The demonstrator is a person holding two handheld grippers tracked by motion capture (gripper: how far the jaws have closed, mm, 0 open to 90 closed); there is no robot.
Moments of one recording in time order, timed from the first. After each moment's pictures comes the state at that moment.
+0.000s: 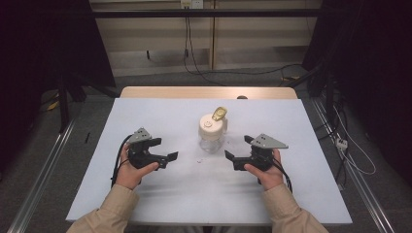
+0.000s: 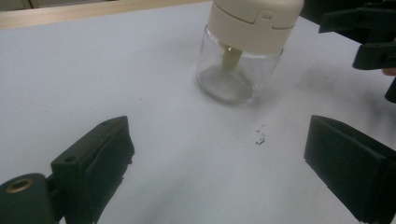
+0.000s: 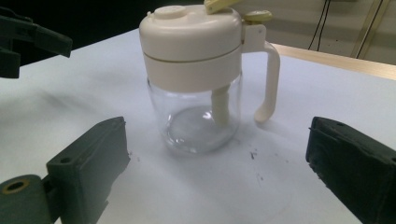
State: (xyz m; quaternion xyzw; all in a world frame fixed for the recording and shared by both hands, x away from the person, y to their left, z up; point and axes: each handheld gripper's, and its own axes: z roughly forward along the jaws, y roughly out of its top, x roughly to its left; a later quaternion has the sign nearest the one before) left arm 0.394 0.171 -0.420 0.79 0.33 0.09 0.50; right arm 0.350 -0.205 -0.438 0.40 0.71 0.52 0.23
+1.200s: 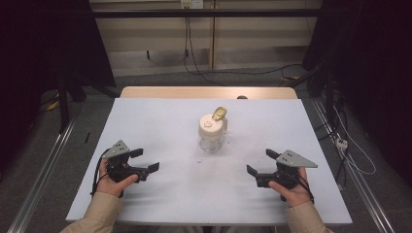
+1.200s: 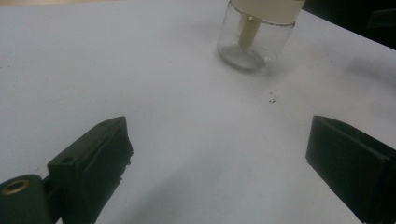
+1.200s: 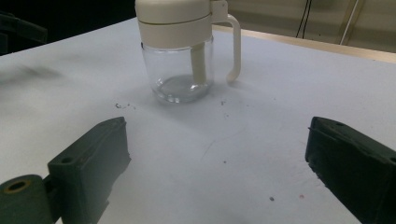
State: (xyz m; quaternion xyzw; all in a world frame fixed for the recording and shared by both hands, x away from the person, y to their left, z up) left arm 0.368 0.225 -0.435 0.78 0.35 0.10 0.51; right arm 0.297 -0.257 -0.442 0.41 0.71 0.51 0.25
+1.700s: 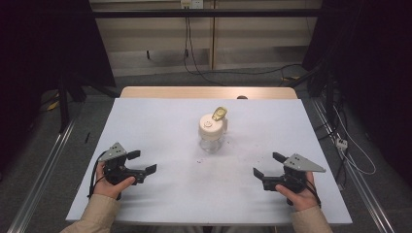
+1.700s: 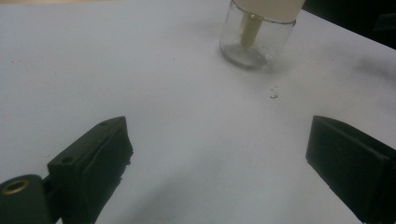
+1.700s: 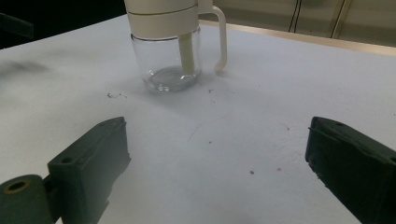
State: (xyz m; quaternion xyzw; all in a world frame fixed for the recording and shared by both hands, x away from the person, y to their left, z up) left arm 0.361 0.231 -0.437 0.78 0.36 0.10 0.51; right arm 0.286 -0.273 -0.445 0.42 0.71 0.51 0.25
